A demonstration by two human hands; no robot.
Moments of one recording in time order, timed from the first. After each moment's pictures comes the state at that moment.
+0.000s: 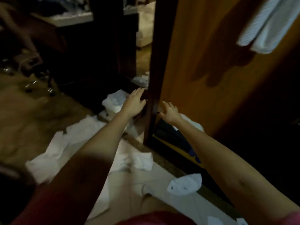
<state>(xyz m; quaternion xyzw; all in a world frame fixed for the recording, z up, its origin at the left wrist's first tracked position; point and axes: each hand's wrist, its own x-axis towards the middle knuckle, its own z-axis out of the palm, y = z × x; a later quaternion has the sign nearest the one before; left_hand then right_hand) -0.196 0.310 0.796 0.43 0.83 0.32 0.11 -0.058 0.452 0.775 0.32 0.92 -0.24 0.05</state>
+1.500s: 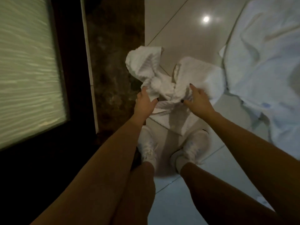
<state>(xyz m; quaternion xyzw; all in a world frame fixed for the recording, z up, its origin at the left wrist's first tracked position) -0.265 -0.165 -0.063 -0.31 0.80 0.38 0.35 -0.324 0.039 -0.049 0.03 0.85 -0.24 0.46</state>
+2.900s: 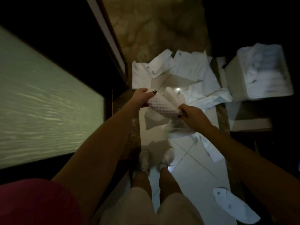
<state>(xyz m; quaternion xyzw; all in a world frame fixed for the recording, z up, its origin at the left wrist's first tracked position) -0.396 -0.114 0.545 -0.29 0.69 0.62 0.25 -0.360 0.122 0.549 -0.14 0.92 -0.26 0.26</state>
